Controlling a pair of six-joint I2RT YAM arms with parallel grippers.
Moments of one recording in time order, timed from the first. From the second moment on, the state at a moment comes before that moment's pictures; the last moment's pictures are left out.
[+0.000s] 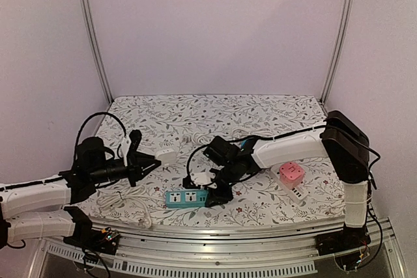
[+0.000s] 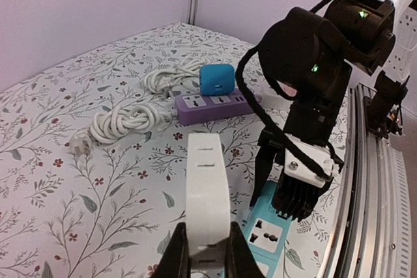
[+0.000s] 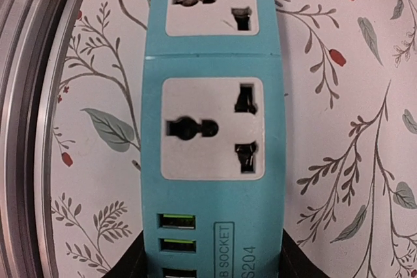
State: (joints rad) left arm -0.55 0.88 0.25 0.36 0.46 -0.02; right arm 1.05 2.08 1.38 -0.43 -0.31 -0.53
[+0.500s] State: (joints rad) left arm -0.76 1.09 0.22 0.64 0.47 -0.04; right arm 1.04 1.92 1.19 -0.47 -0.25 -0.51
